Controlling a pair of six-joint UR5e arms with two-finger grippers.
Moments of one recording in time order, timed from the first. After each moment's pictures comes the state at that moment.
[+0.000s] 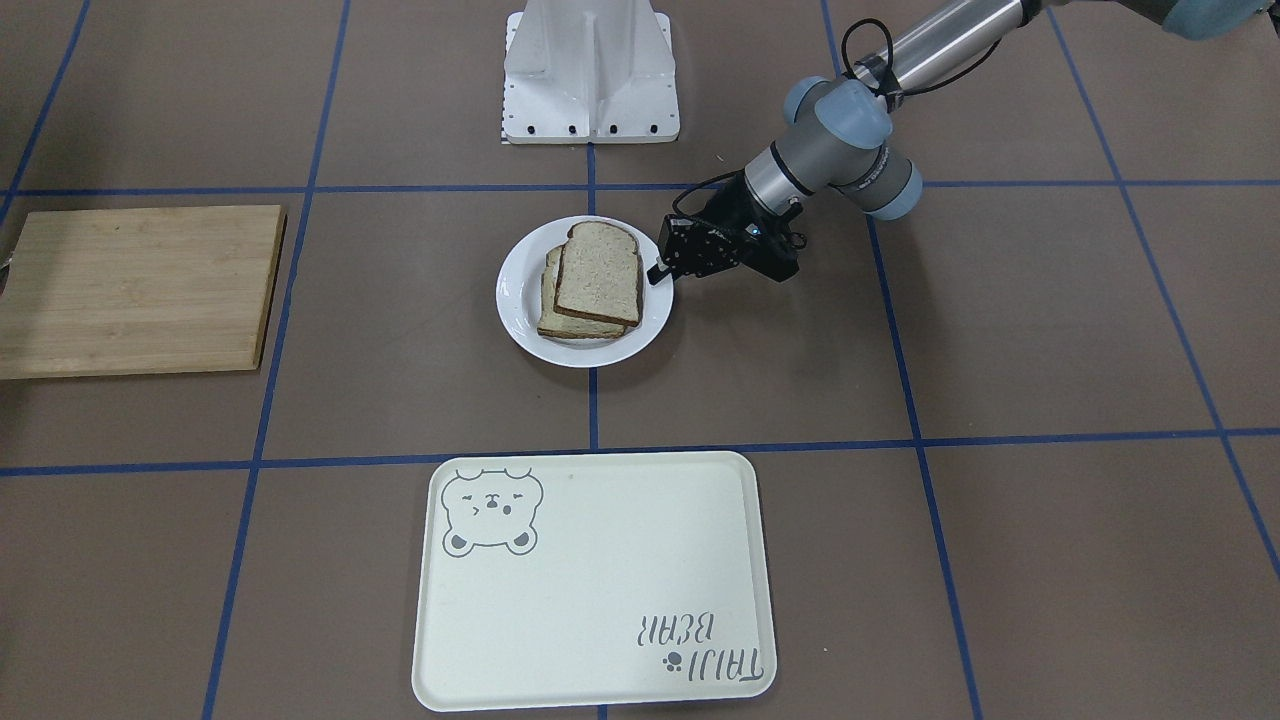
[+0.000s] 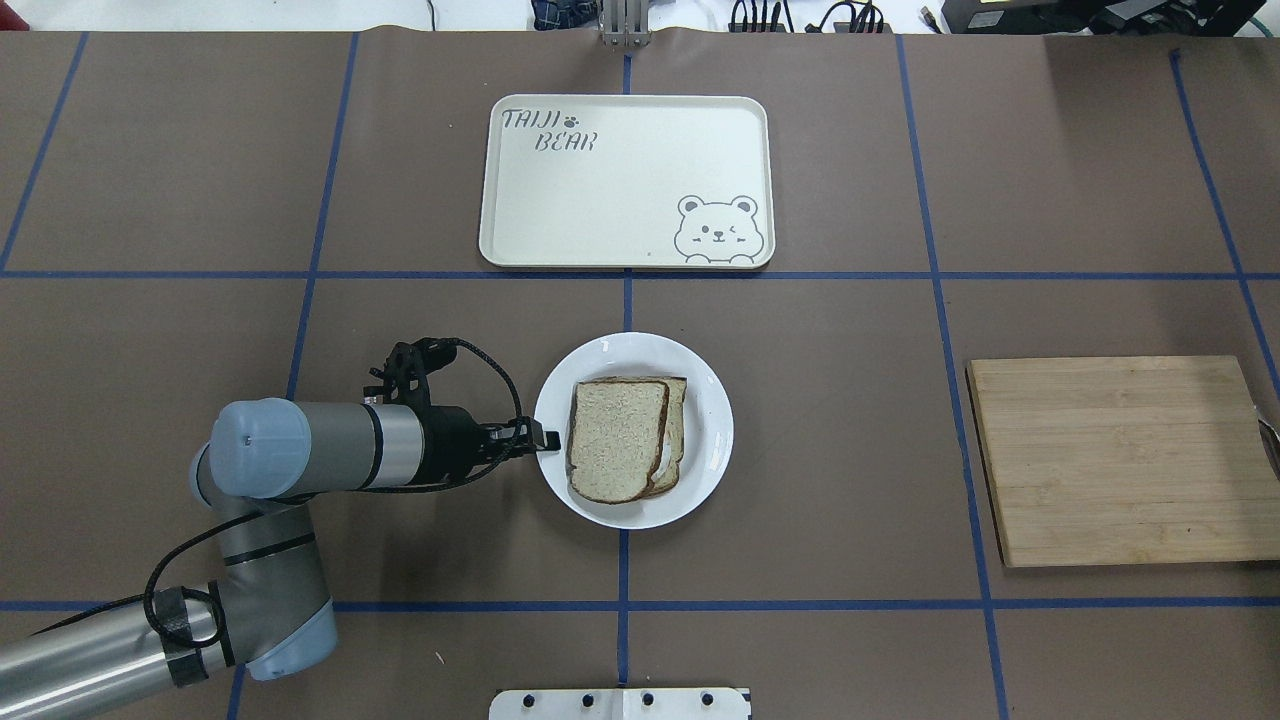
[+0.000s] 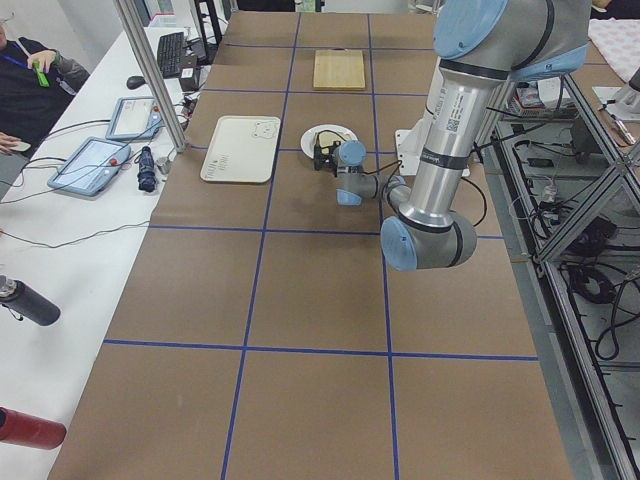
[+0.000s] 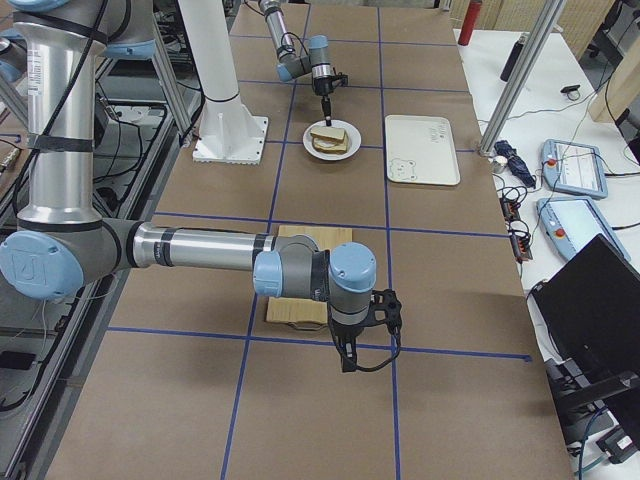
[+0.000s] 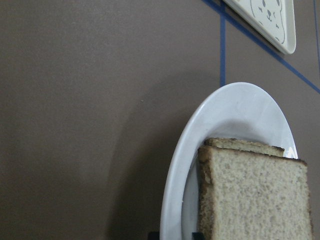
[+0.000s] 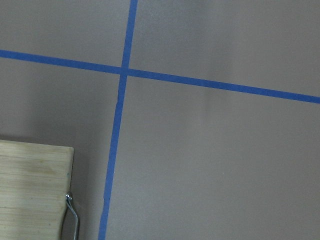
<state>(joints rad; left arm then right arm) -0.40 -1.97 -1.47 -2.83 -1.76 -1.60 1.60 -1.66 1.65 -1.56 2.25 -0.15</state>
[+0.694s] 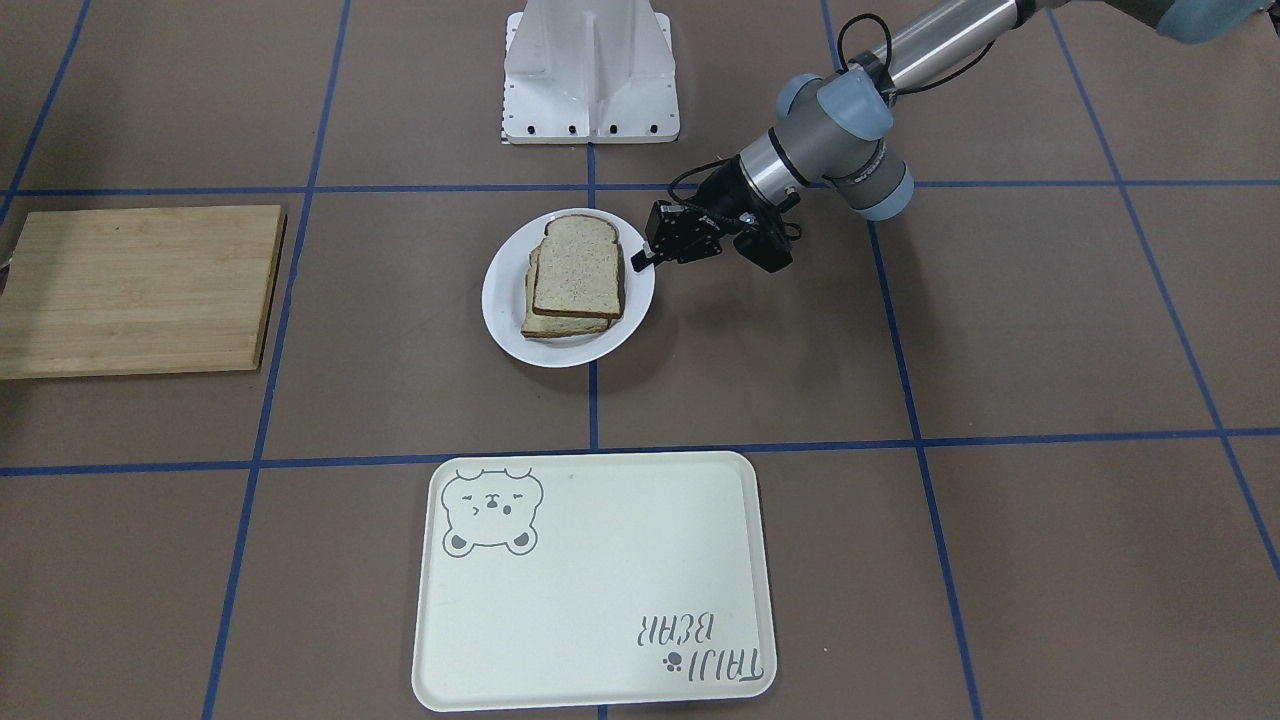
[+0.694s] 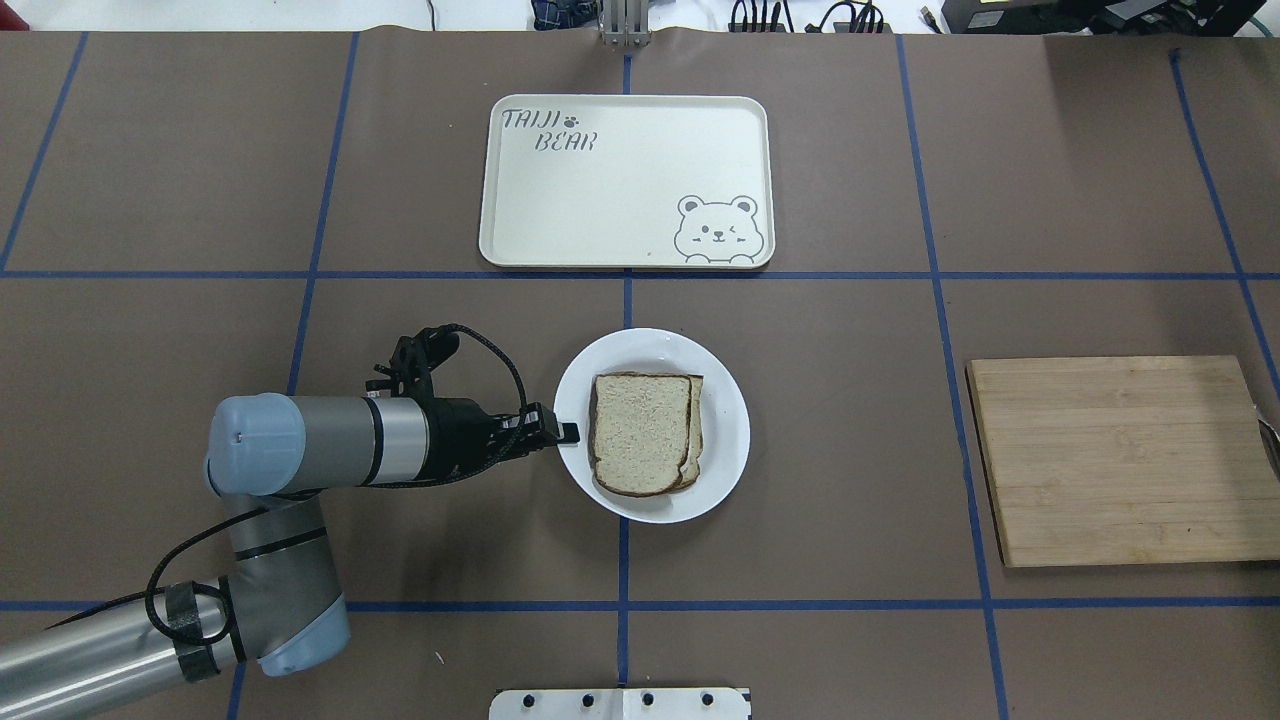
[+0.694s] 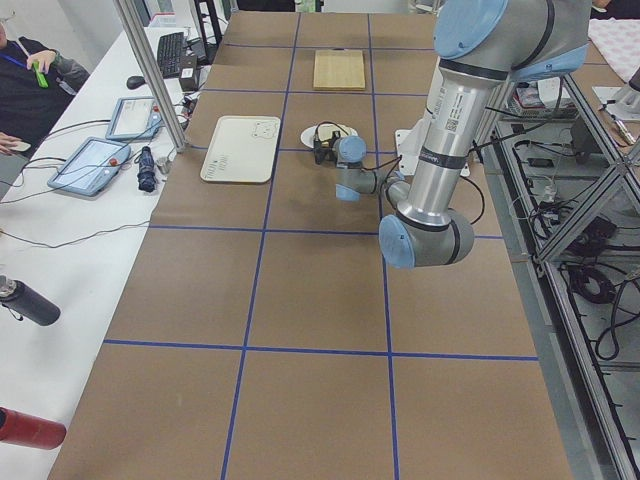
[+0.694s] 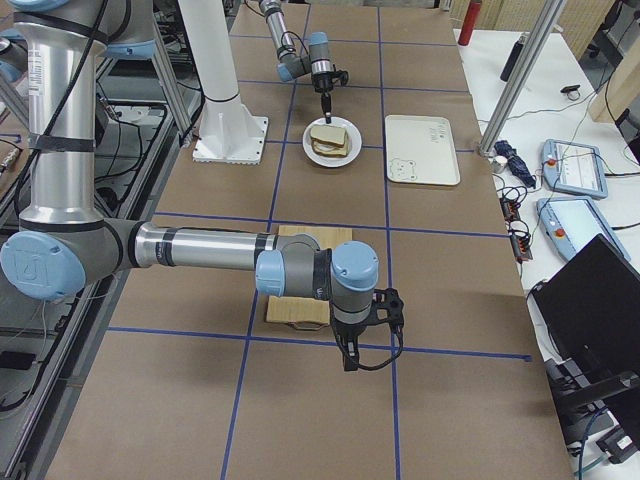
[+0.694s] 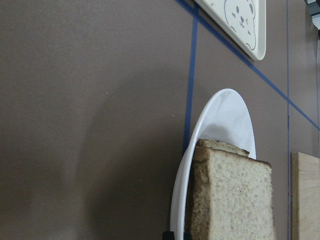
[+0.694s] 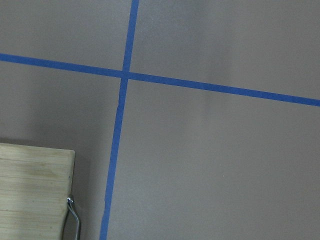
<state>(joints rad) -0.41 -2.00 -1.48 -2.88 -1.76 -1.72 1.60 -1.66 1.65 -1.56 2.25 -0.14</state>
